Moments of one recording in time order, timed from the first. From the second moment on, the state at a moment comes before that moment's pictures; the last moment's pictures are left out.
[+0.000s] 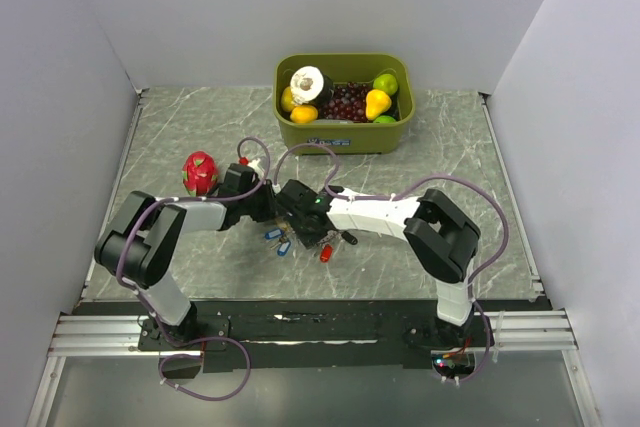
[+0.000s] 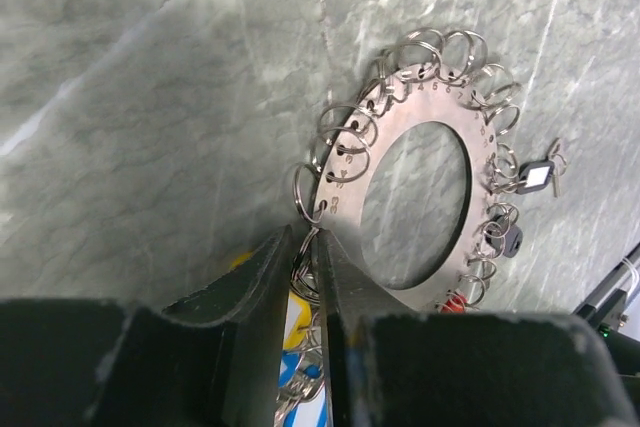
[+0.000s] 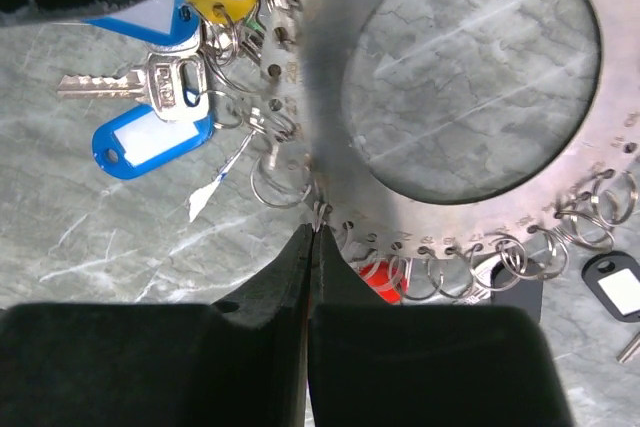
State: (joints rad) left arm -0.40 1.67 0.69 0.24 0.36 -0.63; right arm 0.98 1.90 1.30 -0.61 0.13 0.32
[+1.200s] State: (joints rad) left arm -0.40 0.94 0.48 0.22 0.23 -0.54; right arm 0.90 1.47 1.06 -0.26 -0.21 0.02
